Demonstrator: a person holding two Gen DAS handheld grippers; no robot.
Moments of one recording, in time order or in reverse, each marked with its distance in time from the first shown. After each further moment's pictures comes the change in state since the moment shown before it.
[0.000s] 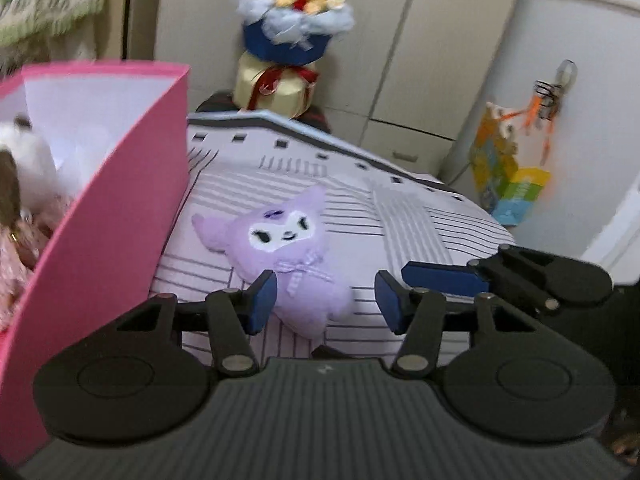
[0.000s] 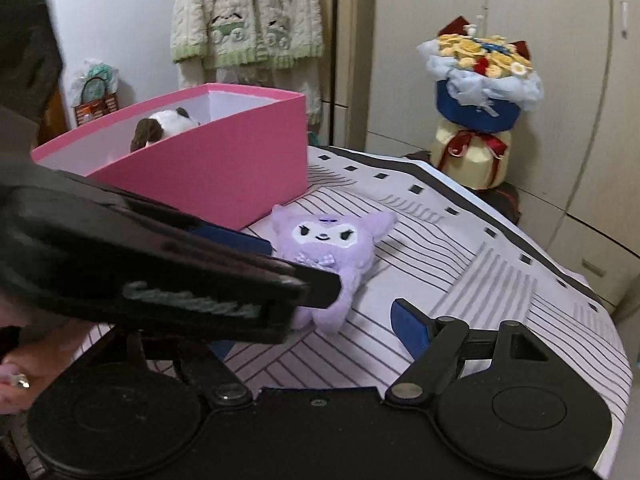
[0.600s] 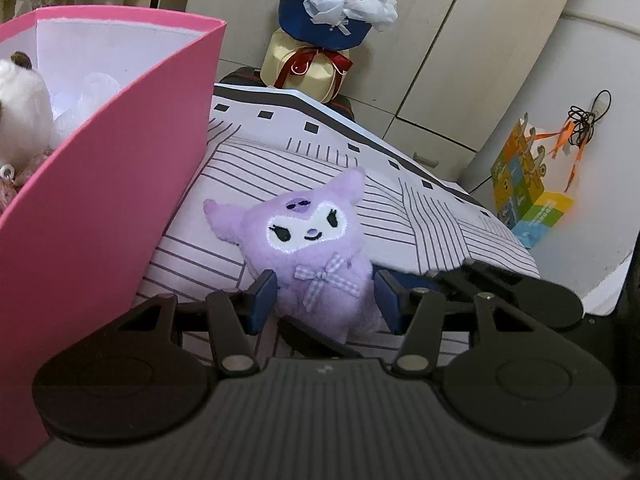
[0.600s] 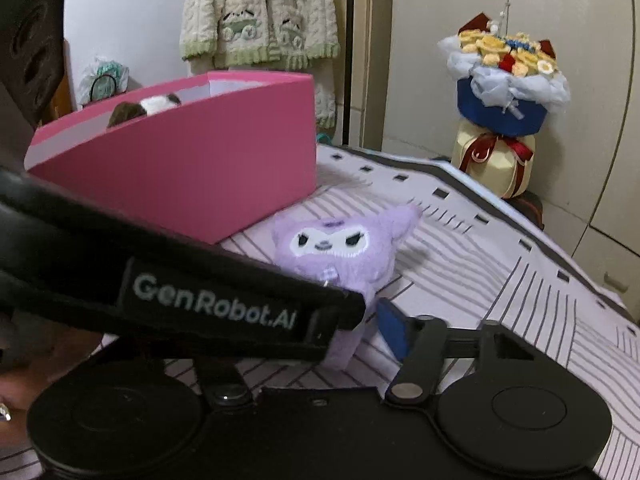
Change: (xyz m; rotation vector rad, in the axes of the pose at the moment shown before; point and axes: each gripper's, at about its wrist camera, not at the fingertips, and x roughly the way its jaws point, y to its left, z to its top) left arm 0.029 0.018 0.002 -0.113 0.022 0.018; right arm 0.044 -0.004 0.002 -0.015 -0.013 0.034
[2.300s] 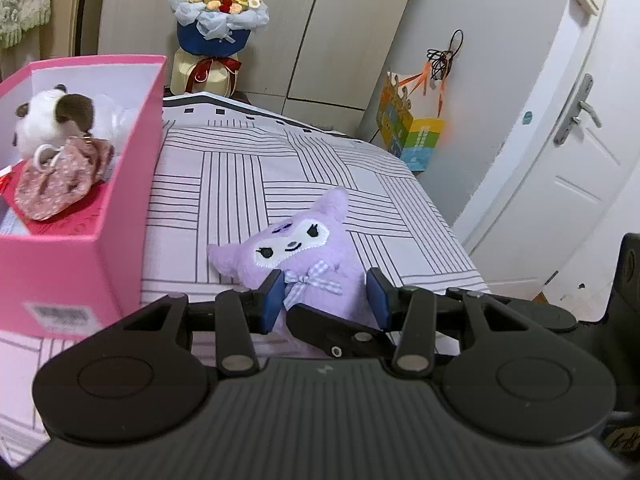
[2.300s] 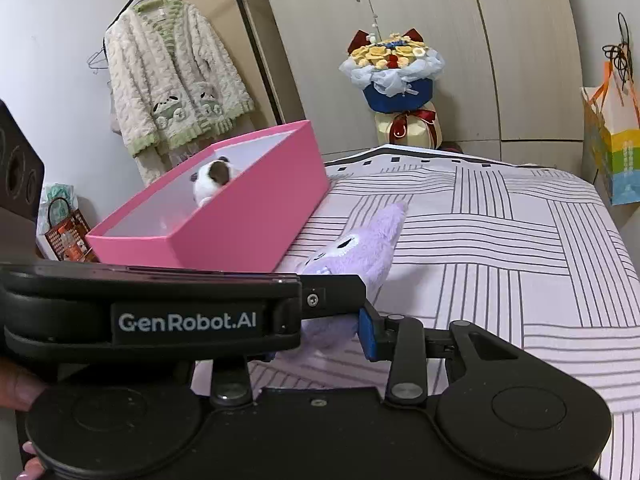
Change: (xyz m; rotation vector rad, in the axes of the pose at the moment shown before) left arm -0.162 0.008 -0.081 0.273 0.027 -0.240; right arm -0.142 0.144 -0.062 0.450 -0.152 -0.169
